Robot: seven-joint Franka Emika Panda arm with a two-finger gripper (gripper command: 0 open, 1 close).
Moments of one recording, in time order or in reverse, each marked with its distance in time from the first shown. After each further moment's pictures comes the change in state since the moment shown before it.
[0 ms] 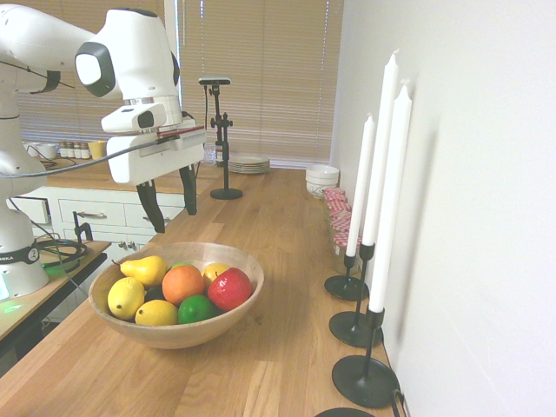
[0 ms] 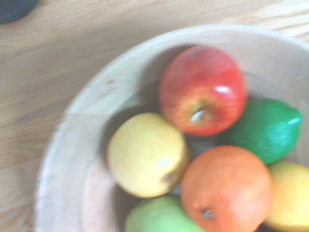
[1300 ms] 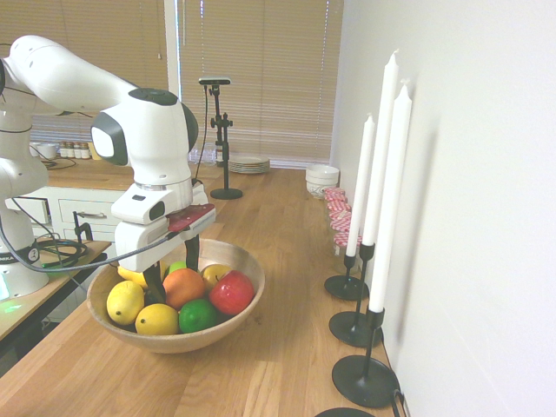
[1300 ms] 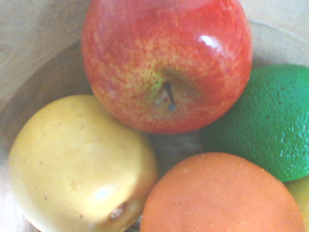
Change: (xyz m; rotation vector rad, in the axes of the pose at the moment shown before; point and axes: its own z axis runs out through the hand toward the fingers) arm 0.042 0.008 0.114 -0.066 -0.108 -0.005
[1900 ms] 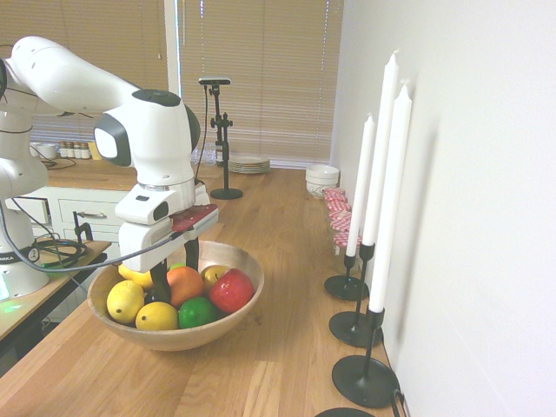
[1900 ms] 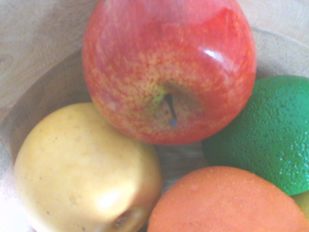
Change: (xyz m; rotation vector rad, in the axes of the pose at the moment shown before) arm -0.002 -0.006 -0.001 0.001 0.006 -0.013
